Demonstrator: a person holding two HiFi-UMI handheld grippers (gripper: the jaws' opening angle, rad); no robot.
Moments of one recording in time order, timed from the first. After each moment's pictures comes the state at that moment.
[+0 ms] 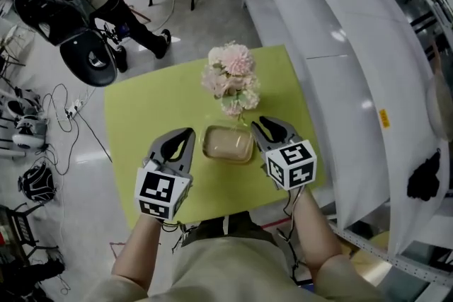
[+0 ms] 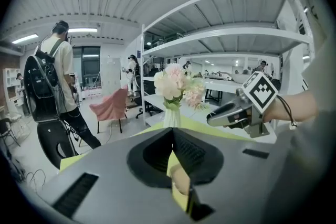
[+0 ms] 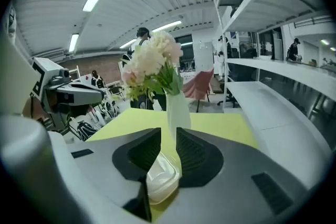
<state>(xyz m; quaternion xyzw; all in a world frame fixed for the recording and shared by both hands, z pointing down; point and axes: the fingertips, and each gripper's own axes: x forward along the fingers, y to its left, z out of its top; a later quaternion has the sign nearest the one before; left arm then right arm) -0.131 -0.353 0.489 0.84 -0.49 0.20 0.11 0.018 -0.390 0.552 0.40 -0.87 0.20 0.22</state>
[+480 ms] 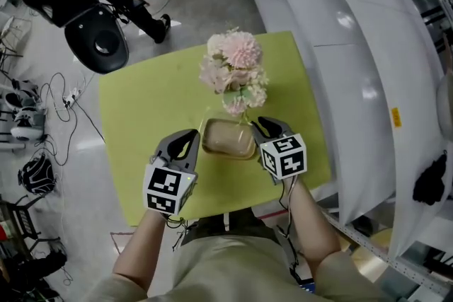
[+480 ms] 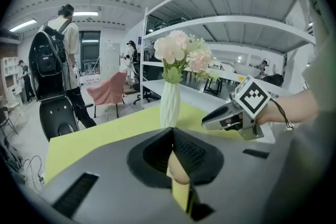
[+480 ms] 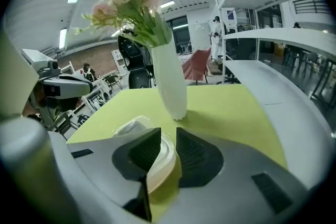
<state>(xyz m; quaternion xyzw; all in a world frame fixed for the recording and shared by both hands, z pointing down) -0.125 -0.353 0.565 0.83 -0.47 0.23 0.18 0.021 -0.391 0.654 0.39 -0.84 0.26 0.28</state>
